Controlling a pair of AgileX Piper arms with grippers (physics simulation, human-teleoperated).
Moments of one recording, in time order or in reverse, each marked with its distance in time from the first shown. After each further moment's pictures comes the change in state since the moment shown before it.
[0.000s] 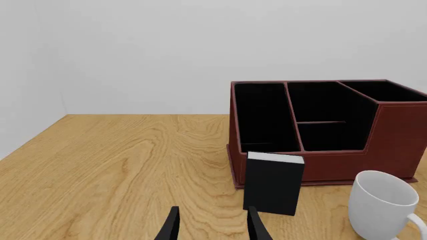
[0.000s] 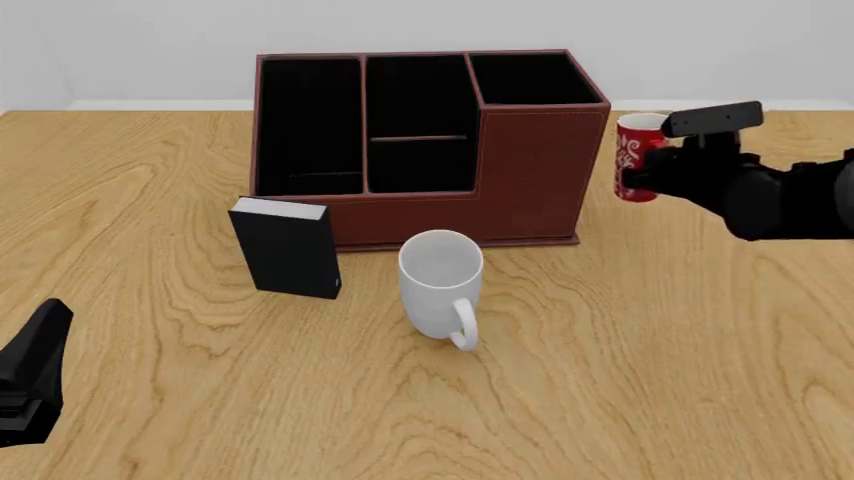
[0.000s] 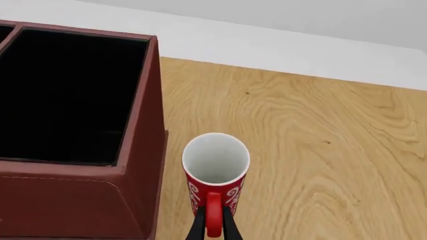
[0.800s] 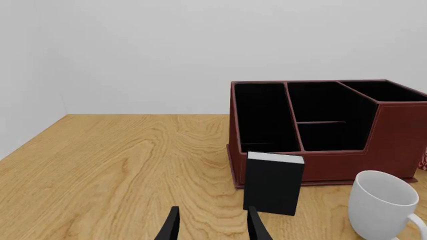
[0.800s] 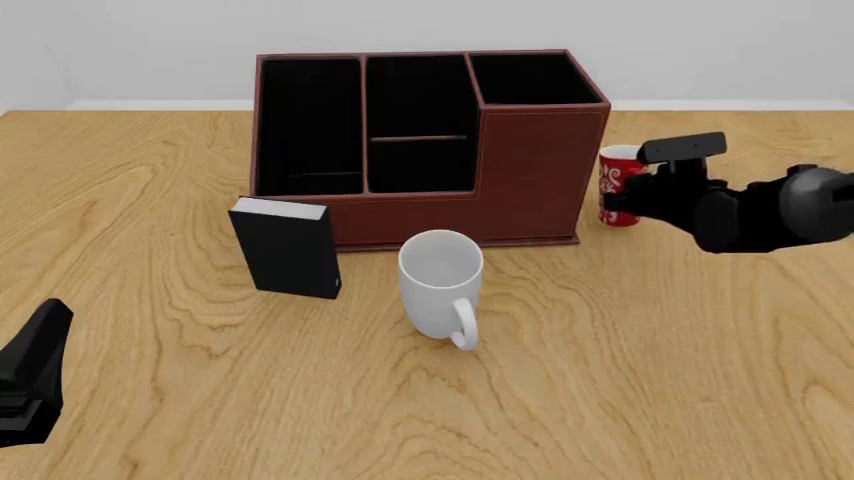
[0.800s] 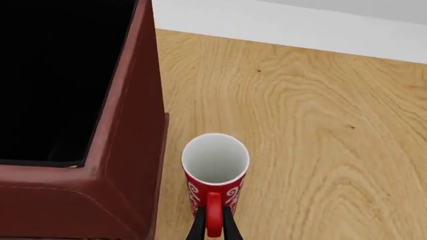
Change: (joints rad) left arm 0.000 0.000 0.000 0.000 0.000; right arm 0.008 0.163 -0.053 -0.032 0.008
